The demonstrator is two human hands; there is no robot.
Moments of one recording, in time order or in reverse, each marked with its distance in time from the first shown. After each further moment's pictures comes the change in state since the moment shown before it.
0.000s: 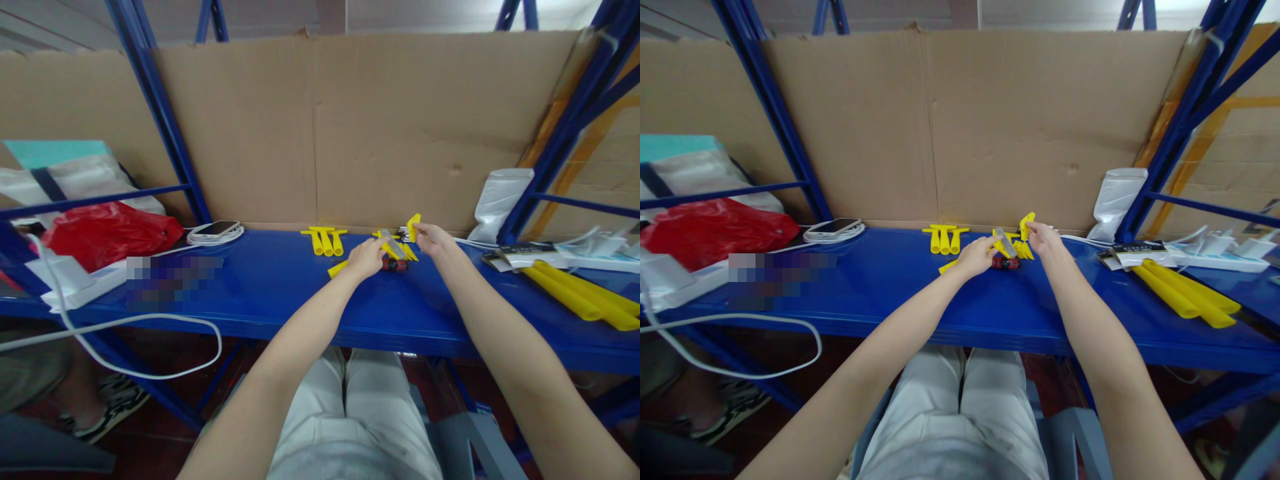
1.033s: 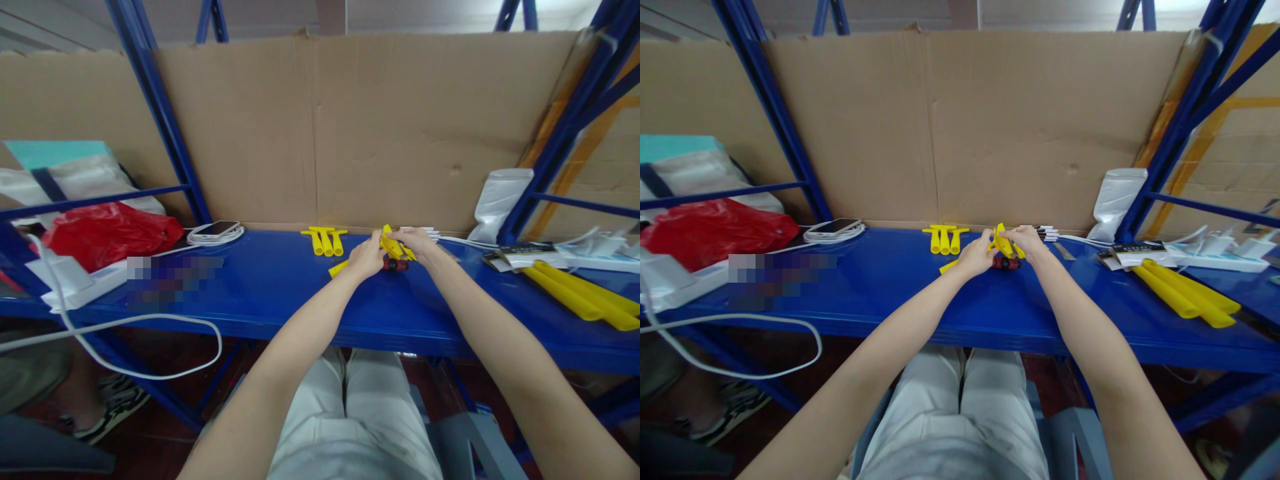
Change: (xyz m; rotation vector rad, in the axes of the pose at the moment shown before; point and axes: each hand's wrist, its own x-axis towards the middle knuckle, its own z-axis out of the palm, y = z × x) left_hand -0.001 0.006 -0.004 -0.065 0.009 -0.058; right_hand -0.041 0.002 0.024 -0.431 -0.067 -0.005
